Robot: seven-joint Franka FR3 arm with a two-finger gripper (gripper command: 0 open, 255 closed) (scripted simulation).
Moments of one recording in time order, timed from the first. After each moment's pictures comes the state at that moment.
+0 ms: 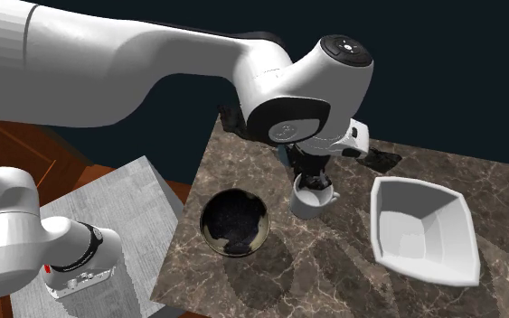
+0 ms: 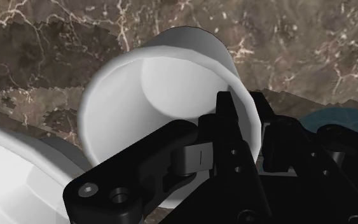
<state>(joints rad) -0.13 0.22 -0.23 -1.78 -0.04 1.96 -0.31</state>
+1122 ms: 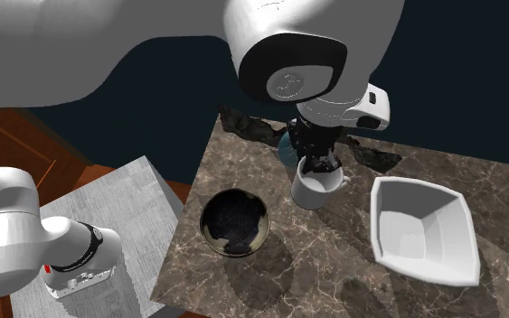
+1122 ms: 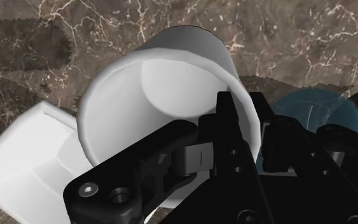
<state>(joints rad) -0.13 0.17 -0.24 -1.63 -0.05 1.76 -0.31</state>
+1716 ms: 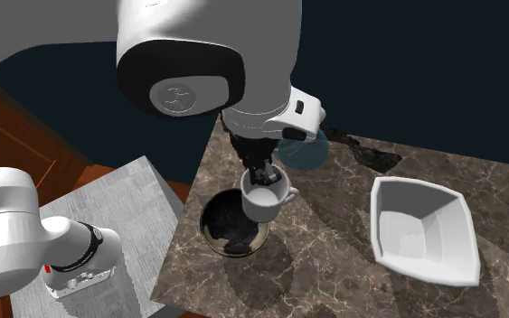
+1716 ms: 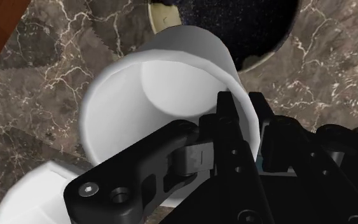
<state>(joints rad) -0.11 -0.20 -0.22 -2.00 -0.13 1.78 -0.26</state>
